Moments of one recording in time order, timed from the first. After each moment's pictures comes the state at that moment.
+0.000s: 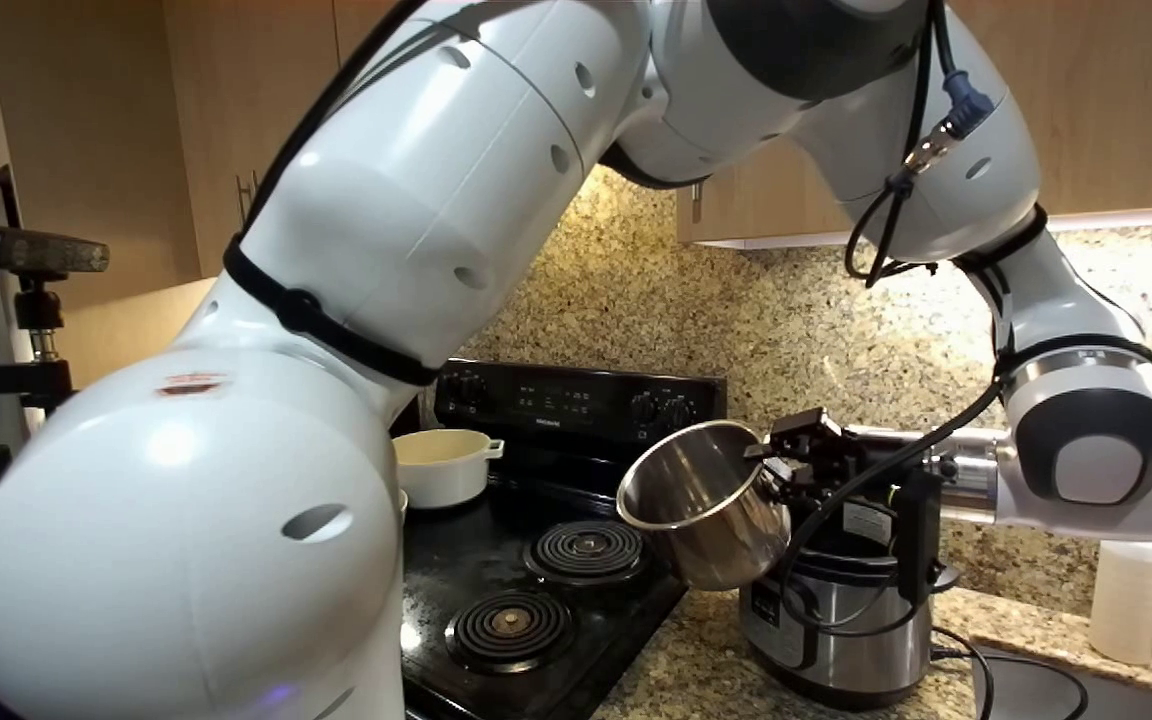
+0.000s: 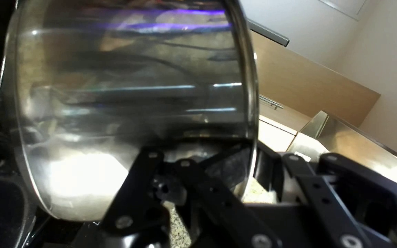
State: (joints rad) arm -0.36 0.66 -0.20 -1.78 1.04 1.11 -1.45
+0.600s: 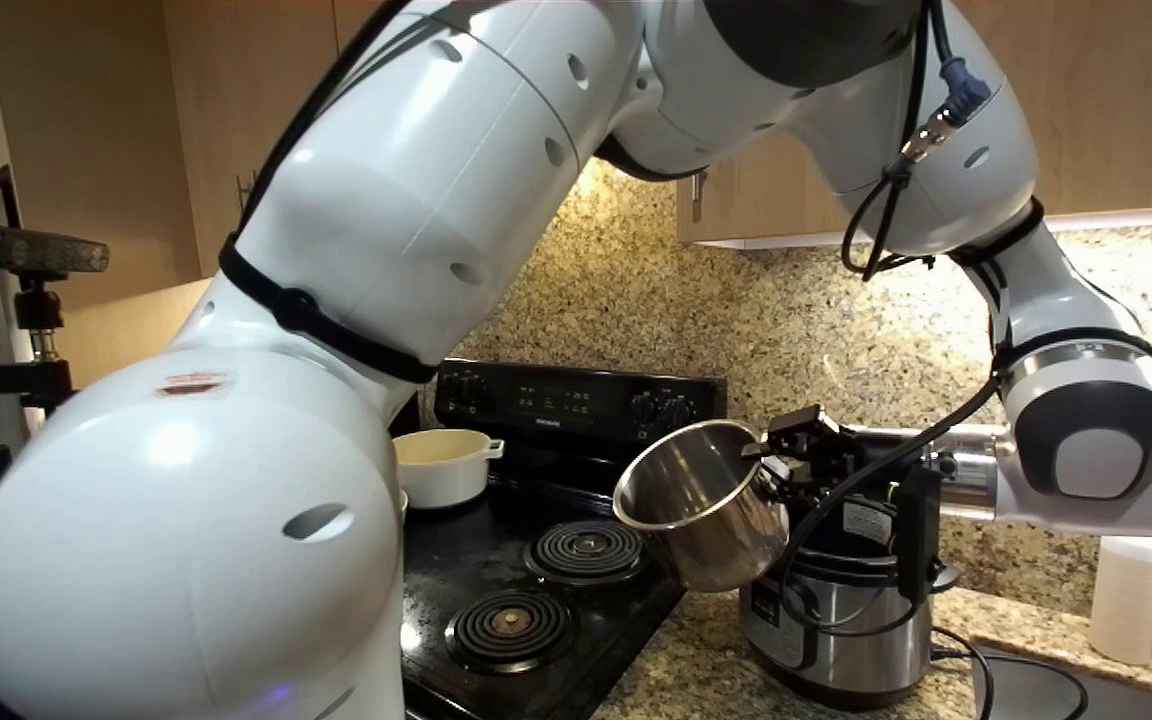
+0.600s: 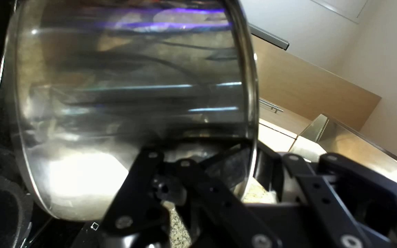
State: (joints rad) arm -0.36 0.64 -0.20 -1.80 1.03 1.11 -1.45
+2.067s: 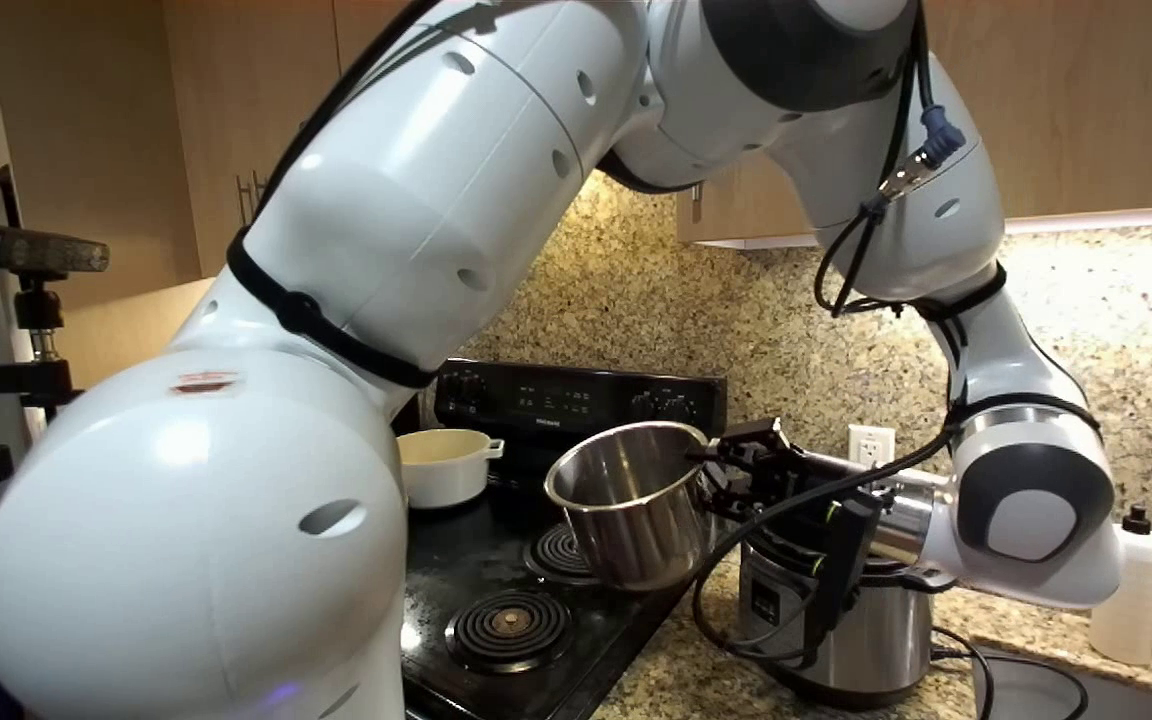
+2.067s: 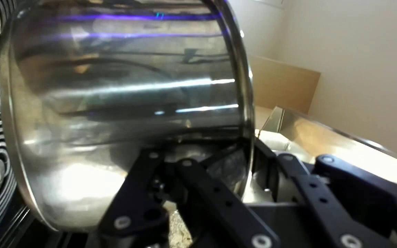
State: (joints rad) arm -0.33 0.67 -0.19 -1.92 1.03 0.98 -1.38
